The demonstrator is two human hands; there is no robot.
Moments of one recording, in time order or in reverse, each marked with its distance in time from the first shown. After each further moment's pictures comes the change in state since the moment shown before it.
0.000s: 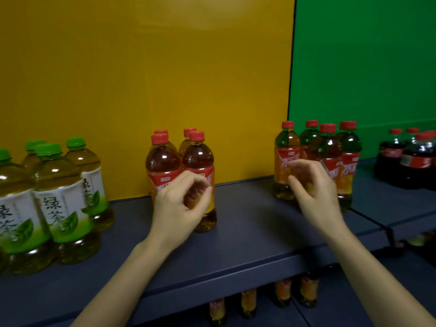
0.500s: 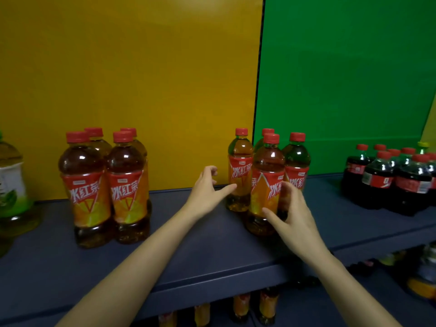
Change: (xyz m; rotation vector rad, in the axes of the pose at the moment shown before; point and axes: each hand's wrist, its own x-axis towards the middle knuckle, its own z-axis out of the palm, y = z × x) left_hand 0.073 0.004 0.202 -0.163 -0.241 -0.571; right_hand 0.002 0.097 -0.063 -0.106 -0.204 0.167
